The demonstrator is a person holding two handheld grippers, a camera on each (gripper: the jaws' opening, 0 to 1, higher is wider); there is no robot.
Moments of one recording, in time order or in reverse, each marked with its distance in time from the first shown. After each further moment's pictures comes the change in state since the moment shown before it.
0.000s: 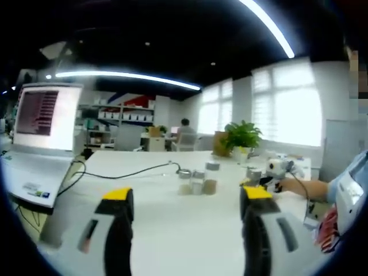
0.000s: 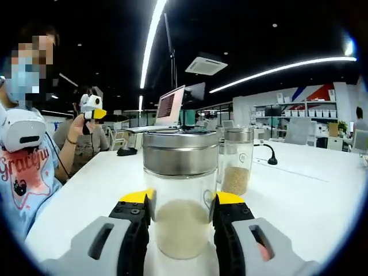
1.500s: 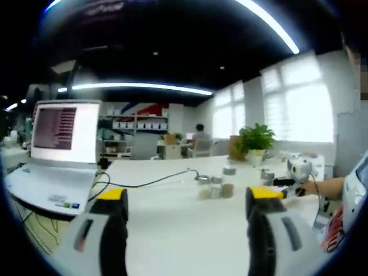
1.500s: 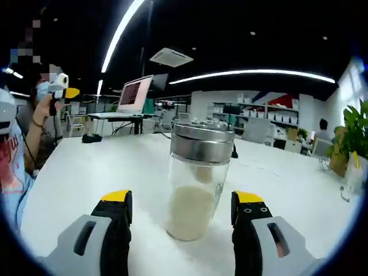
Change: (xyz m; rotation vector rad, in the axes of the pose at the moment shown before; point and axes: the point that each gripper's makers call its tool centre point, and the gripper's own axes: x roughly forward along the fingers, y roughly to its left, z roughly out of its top) left arm -0.027 0.025 0.020 0.044 -0.051 0.109; right arm -0.033 -0.005 0.000 -0.178 0.028 -0.216
